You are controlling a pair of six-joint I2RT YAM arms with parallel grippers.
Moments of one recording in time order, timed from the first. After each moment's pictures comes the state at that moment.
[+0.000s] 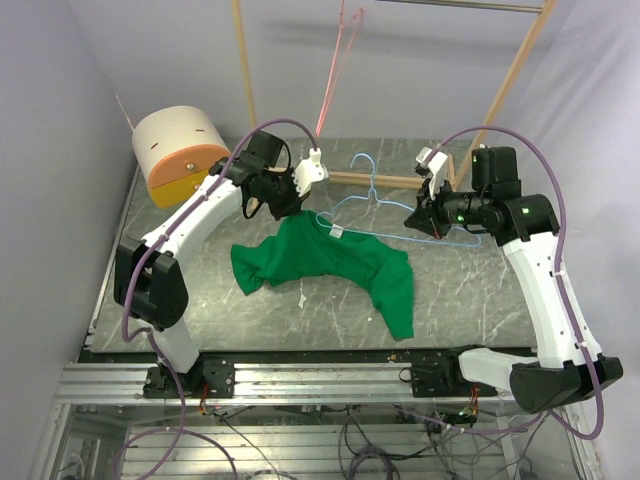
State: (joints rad) left arm -0.47 1.72 1.56 -0.76 0.48 0.68; right arm 0.21 1.20 1.48 -1.06 -0.64 -0.49
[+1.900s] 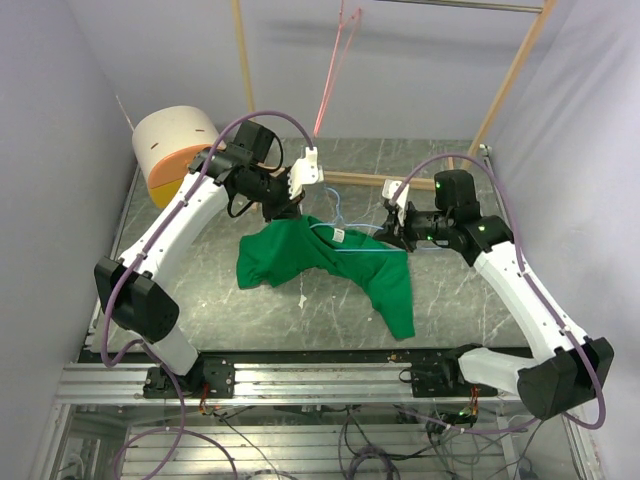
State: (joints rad) left arm -0.49 1.63 1.69 -1.04 0.64 0.82; right arm 0.33 1.18 1.13 -0.67 -0.77 -0.67
